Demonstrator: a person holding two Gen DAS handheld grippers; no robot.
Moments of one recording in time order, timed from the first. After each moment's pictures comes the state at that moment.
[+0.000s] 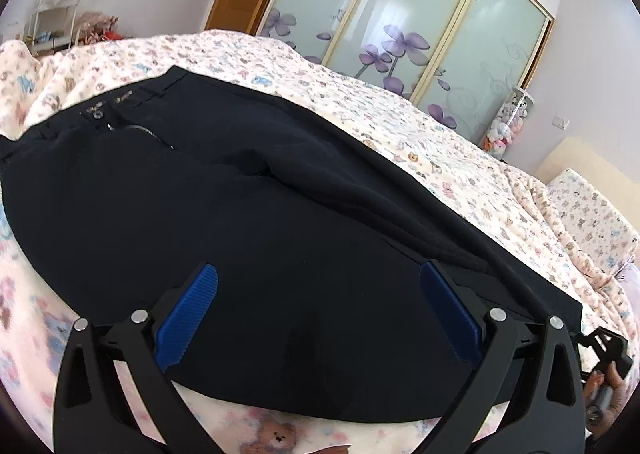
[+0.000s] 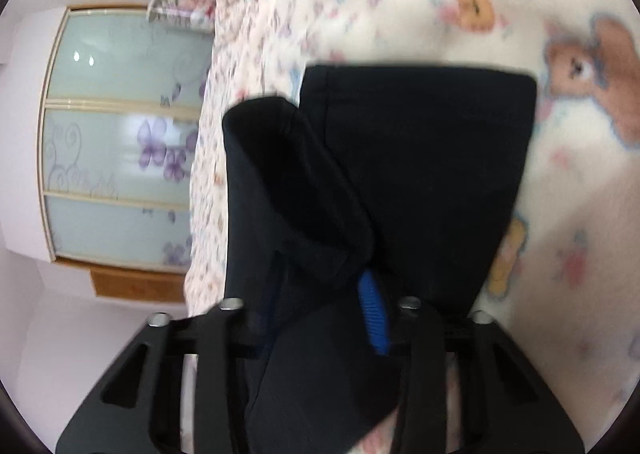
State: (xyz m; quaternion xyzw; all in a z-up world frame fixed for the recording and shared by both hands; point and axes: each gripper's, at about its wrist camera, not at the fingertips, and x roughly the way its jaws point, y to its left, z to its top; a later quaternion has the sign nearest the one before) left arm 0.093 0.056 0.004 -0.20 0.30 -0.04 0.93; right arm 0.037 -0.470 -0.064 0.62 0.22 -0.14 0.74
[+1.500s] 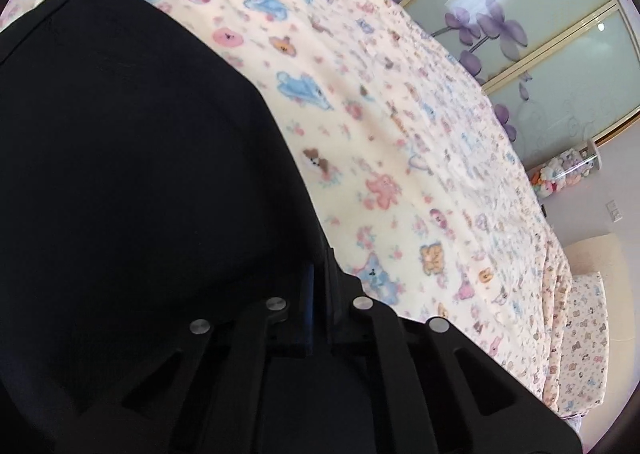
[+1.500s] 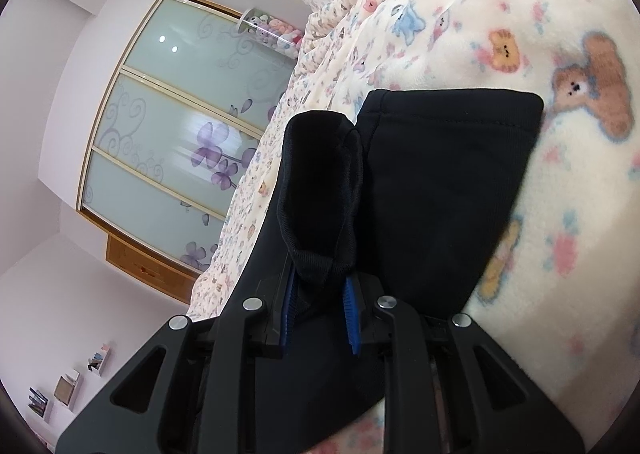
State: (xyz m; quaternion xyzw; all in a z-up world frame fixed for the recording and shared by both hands) left arm 0.431 0.090 -0.028 -0.35 0.44 0.01 0.83; right arm 0.012 -0.444 -0.072 0.53 0.13 -0.09 0.83
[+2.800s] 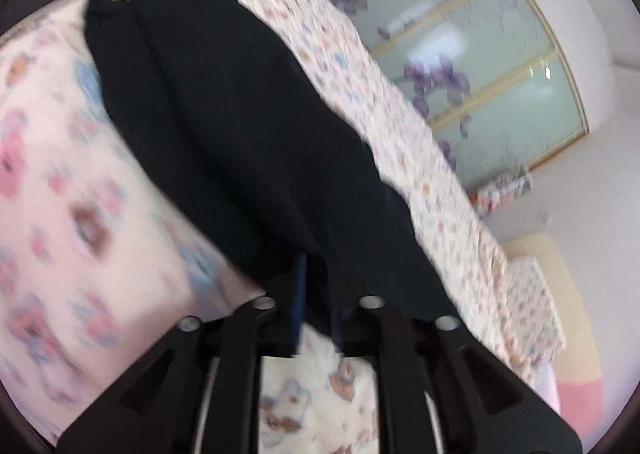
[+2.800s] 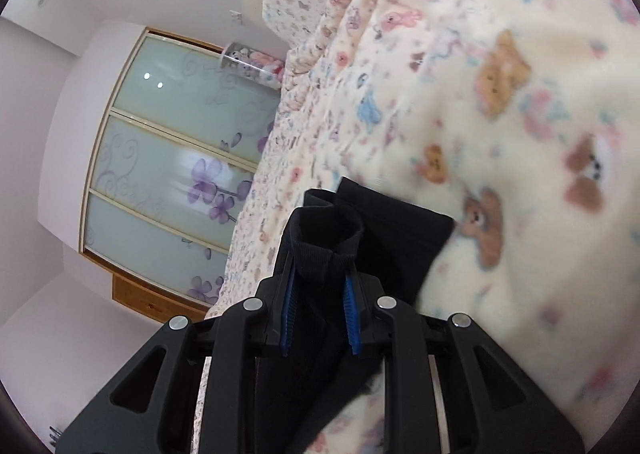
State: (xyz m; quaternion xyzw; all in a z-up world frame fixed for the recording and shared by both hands) left arm 0.052 0.186 -0.023 -0.42 0.32 -0.03 0.85; right arm -0.034 -0.484 -0.048 0.56 0.10 -0.13 0.81
